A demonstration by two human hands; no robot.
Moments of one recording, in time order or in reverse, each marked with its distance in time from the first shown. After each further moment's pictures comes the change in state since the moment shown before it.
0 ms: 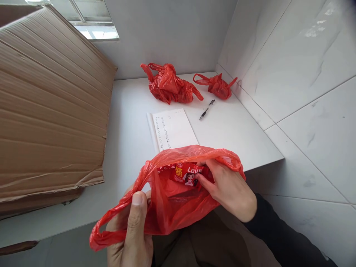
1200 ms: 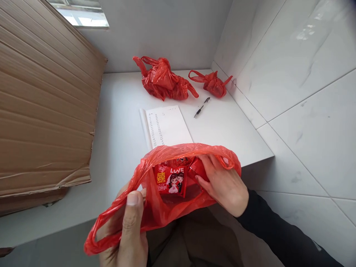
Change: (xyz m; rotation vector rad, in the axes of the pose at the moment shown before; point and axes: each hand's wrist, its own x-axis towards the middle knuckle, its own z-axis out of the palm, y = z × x) left_hand -0.005 -0.013 0.004 -0.021 0.064 0.086; right_hand -0.004 0.020 0.012 -0.376 0.049 -0.120
